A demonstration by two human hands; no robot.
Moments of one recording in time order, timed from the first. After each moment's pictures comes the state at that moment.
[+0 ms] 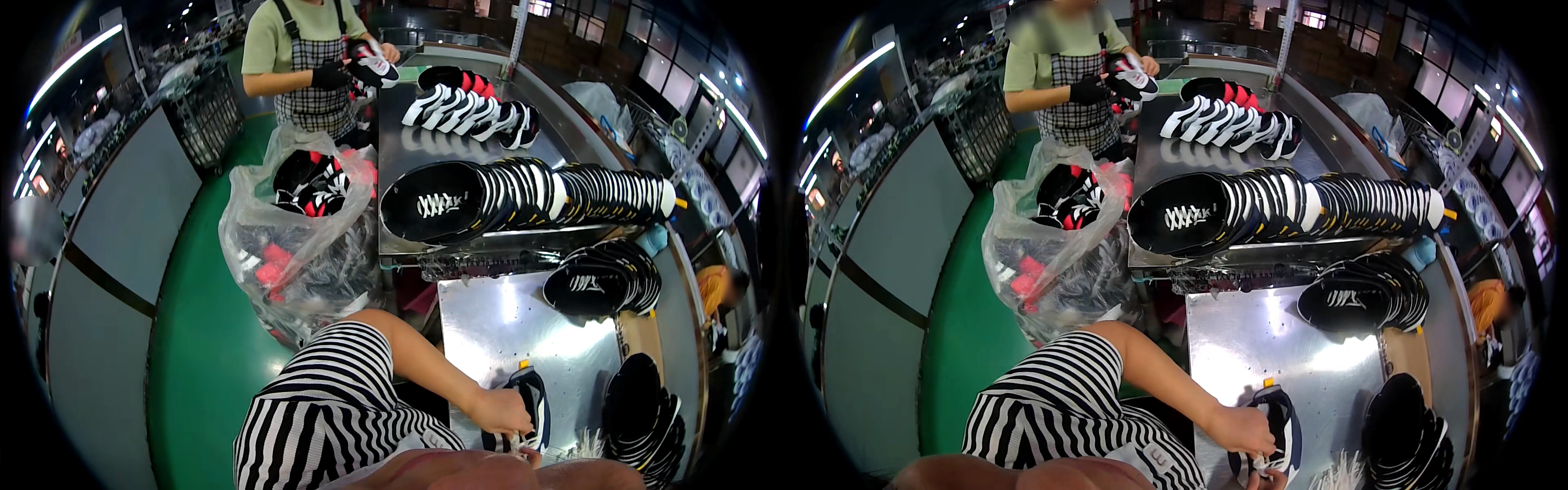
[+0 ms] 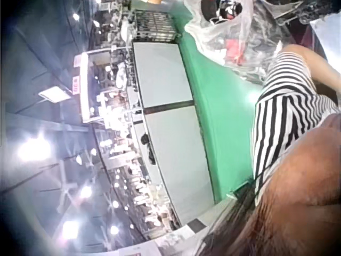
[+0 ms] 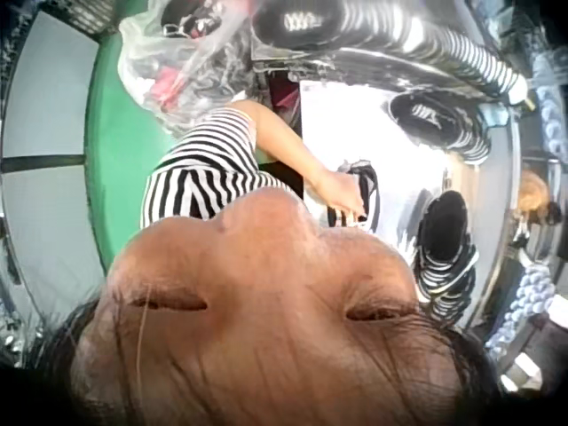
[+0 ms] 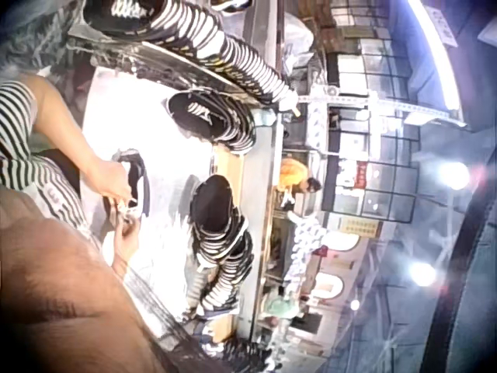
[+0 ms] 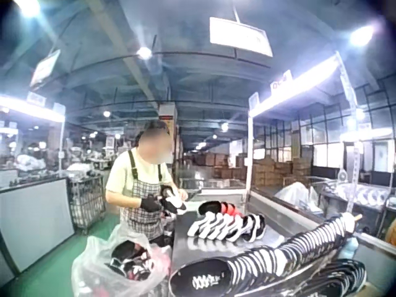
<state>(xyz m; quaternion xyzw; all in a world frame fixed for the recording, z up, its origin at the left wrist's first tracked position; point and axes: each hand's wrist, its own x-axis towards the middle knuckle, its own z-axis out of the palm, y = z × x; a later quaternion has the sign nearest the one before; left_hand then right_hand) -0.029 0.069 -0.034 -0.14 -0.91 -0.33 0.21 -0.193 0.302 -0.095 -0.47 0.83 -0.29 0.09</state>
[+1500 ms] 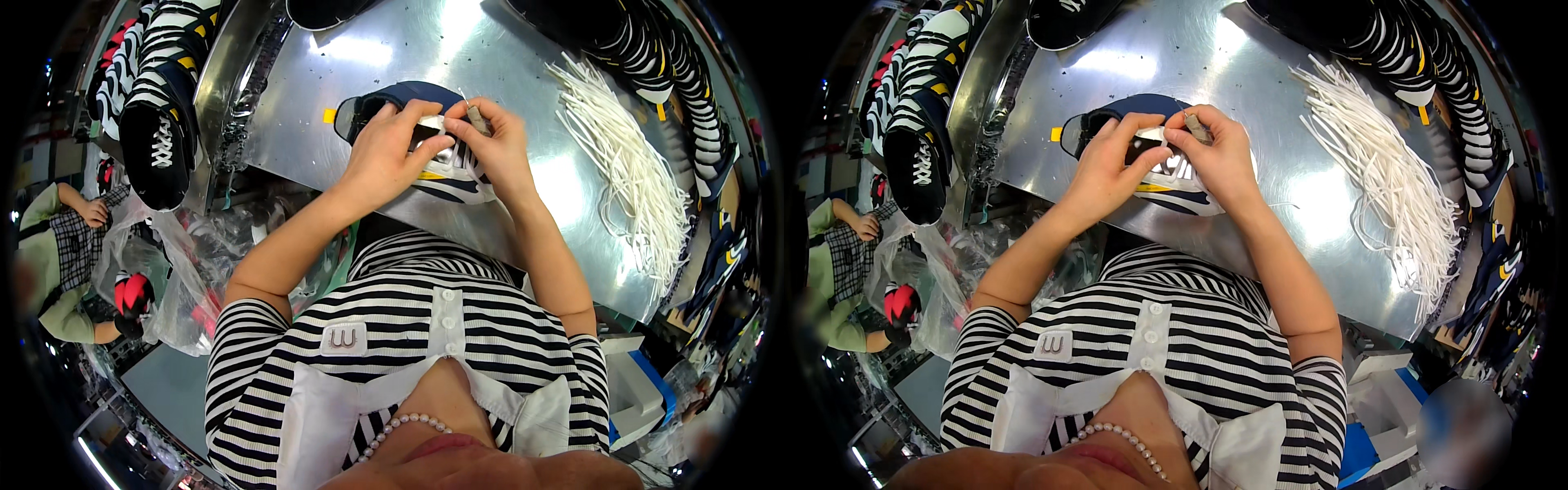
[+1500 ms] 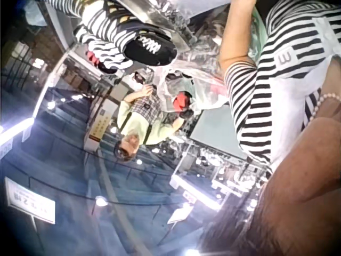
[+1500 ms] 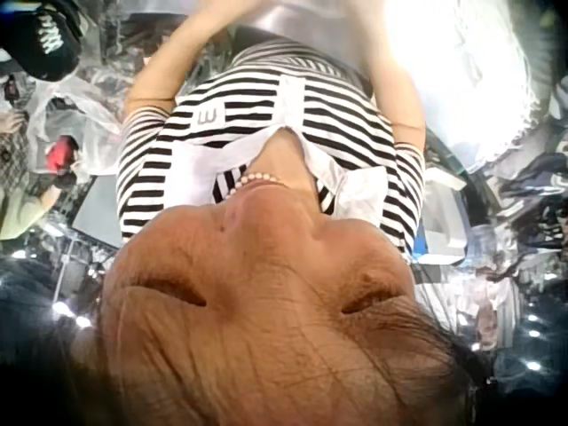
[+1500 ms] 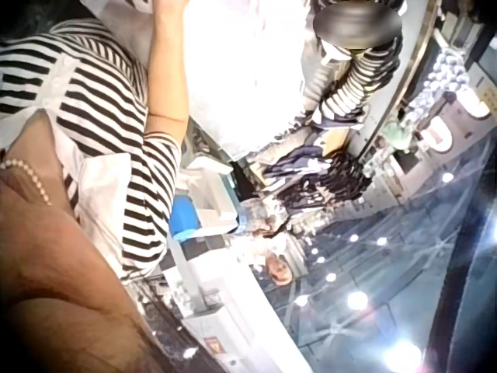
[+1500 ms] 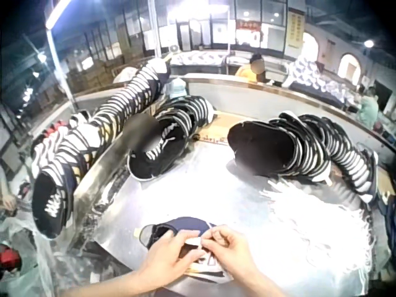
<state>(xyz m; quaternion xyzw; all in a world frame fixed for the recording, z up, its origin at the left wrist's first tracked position) -0.026 0.052 -0.010 0.13 -0.91 -0.39 0.12 -0.150 0.199 -0.051 -0.22 0.65 -0.65 0.32</state>
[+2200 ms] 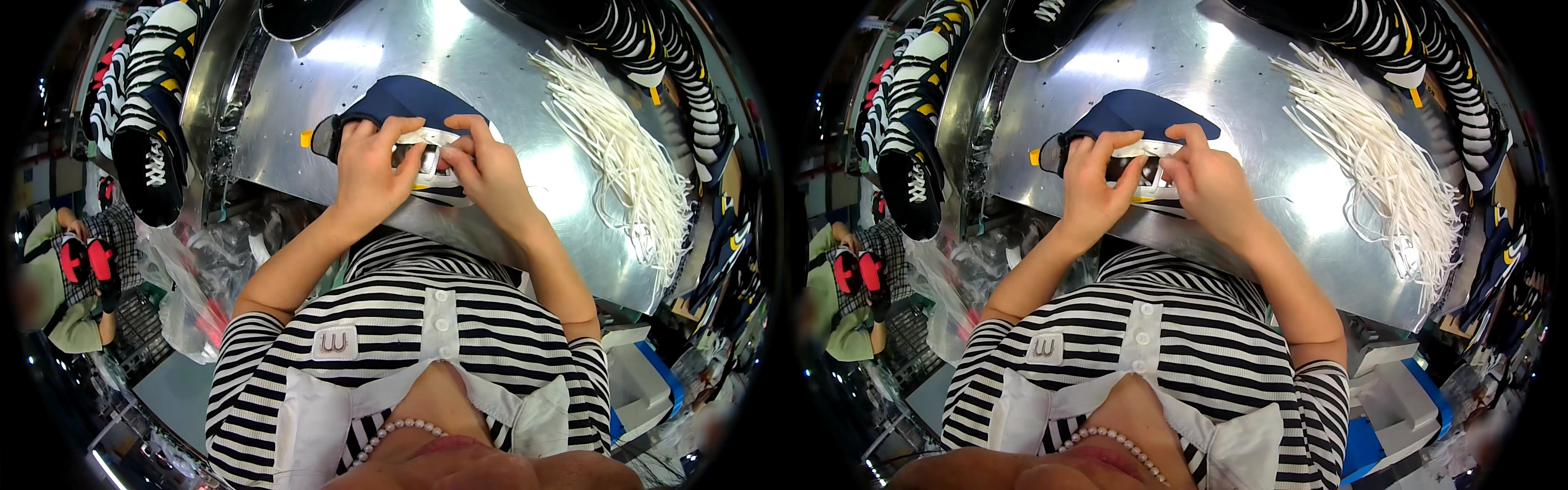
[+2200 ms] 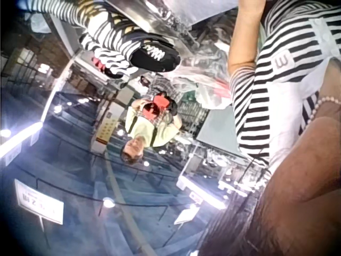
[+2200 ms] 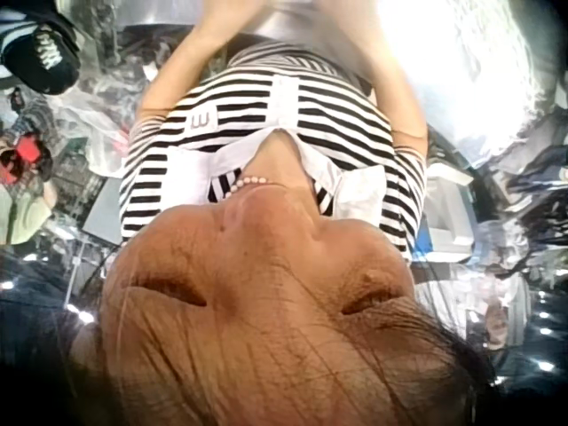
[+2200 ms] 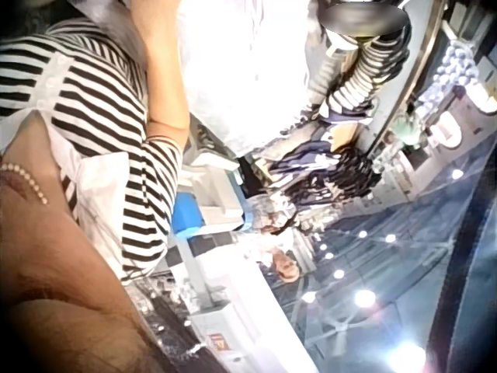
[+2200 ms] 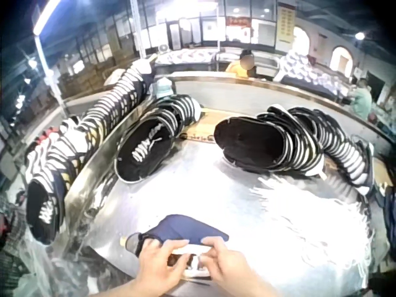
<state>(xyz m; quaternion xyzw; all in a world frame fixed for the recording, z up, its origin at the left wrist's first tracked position) -0.026 0.075 -0.015 0.12 -0.92 -0.29 0.24 -0.136 0.226 -0.020 -0.37 0.76 -0.49 0.22</state>
